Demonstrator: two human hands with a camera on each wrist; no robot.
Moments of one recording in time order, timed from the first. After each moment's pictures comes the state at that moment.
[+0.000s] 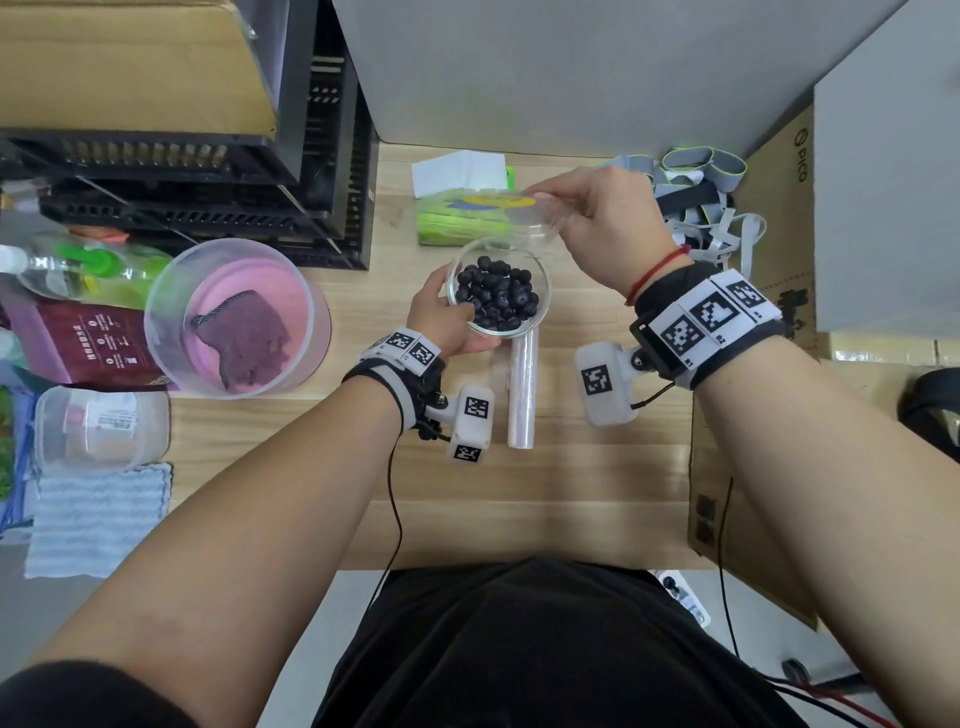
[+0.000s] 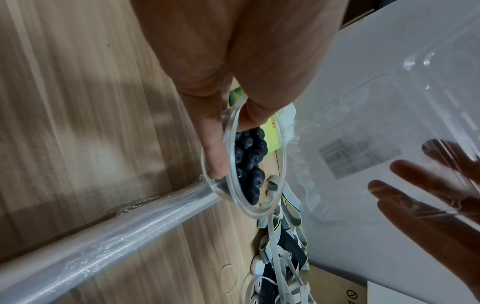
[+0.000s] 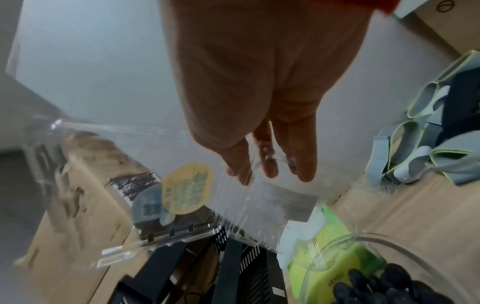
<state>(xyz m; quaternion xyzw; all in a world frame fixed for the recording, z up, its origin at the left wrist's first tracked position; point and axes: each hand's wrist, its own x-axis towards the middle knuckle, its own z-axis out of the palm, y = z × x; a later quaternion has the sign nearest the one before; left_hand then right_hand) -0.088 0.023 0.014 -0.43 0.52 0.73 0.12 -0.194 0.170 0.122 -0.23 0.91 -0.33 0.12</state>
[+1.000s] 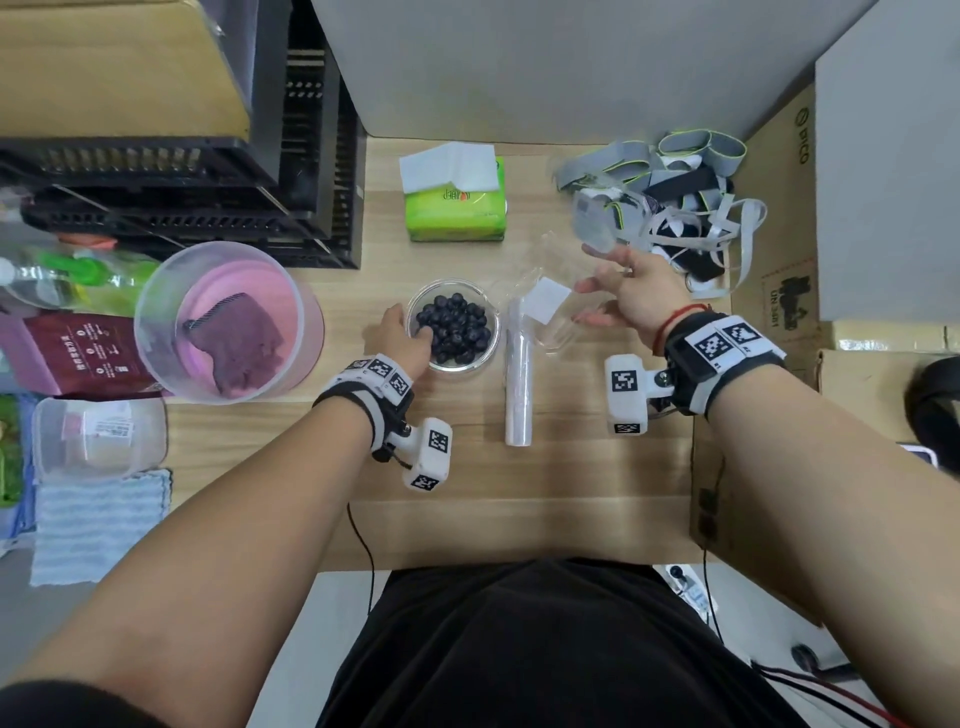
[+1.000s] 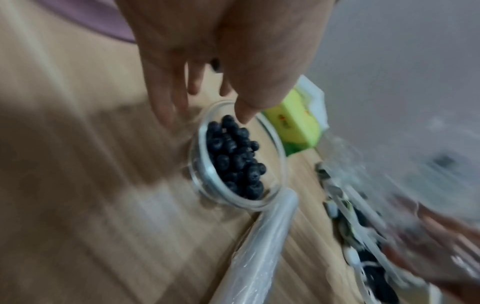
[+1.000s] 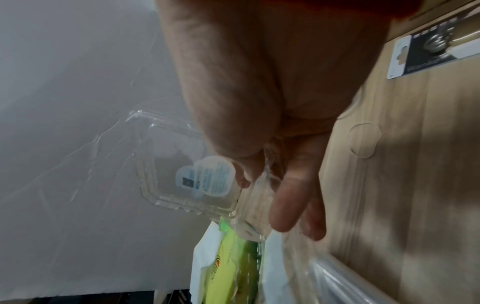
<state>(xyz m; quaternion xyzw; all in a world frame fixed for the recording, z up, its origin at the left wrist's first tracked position) -0.056 -0.010 -0.013 -0.41 0.79 0.40 0.21 -0.181 0.239 0.040 0.16 0.73 -0.56 0.35</state>
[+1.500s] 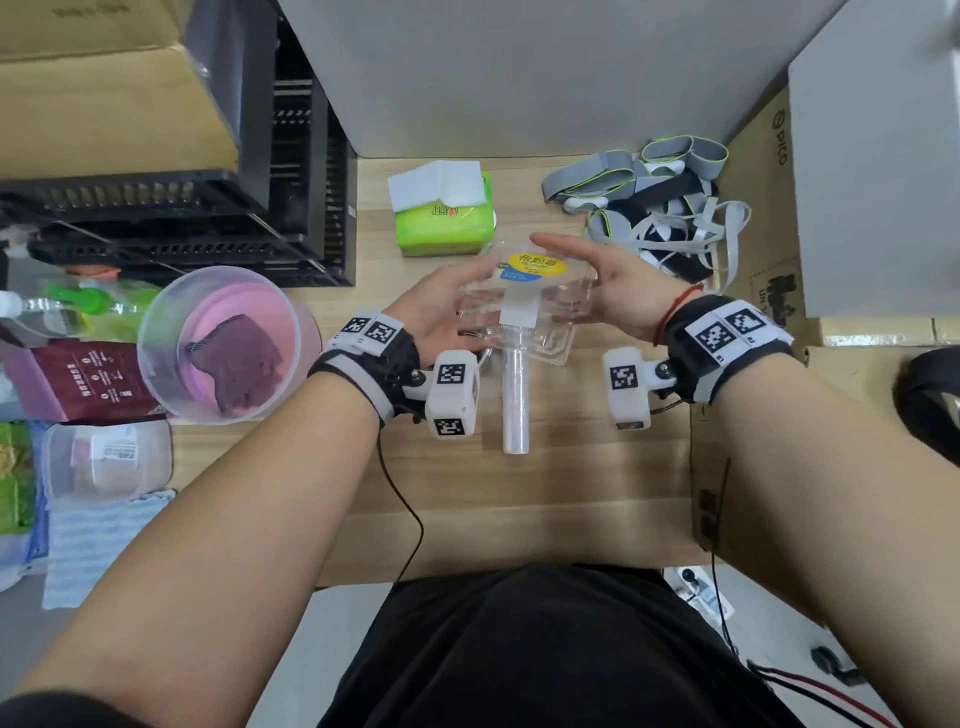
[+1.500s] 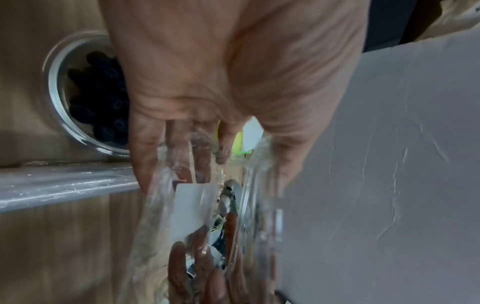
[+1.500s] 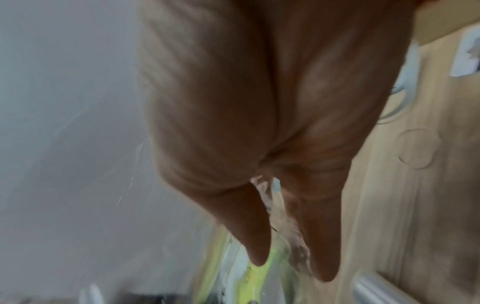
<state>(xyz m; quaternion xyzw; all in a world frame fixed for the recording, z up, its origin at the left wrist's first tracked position) -0.117 0.026 0.072 -0.37 0.48 0.74 0.30 -0.188 0.238 0.062 -0.06 0.70 -0.55 0.46</state>
